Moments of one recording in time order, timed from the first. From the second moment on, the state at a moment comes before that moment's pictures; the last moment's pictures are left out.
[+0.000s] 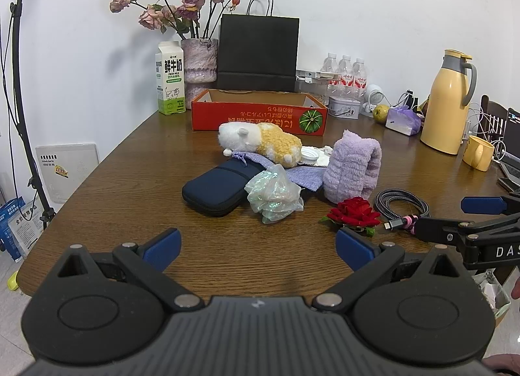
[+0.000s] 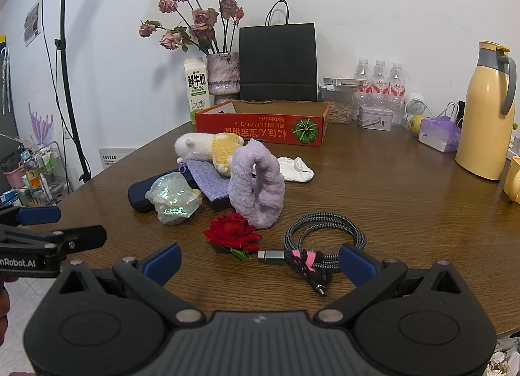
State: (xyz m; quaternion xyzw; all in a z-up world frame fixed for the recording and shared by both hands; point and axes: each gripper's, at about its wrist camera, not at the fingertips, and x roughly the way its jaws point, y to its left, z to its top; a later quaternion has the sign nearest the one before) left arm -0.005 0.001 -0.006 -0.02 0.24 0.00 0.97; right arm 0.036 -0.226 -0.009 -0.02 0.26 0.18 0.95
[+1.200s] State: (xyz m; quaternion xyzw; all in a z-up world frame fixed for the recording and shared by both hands) left arm 0.006 0.007 -0.010 -0.02 0.25 0.01 0.97; right arm 0.048 -0.231 -0.020 -0.03 0.27 0.17 0.95
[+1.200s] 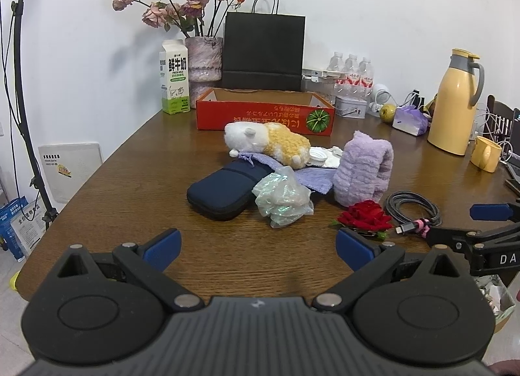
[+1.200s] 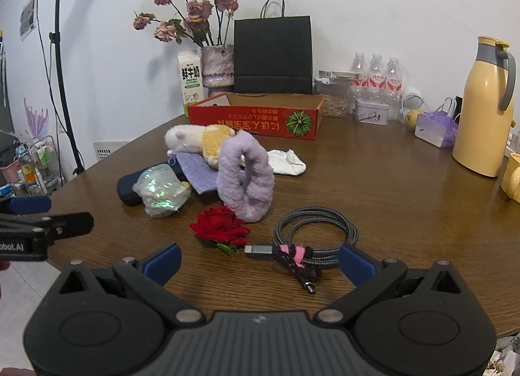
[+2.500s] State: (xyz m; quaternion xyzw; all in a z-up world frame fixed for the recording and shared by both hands) left arm 0.101 0.054 -0.031 -0.03 0.28 0.09 0.96; right arm 0.145 -0.242 -0.064 -0.06 0.31 0.19 0.93
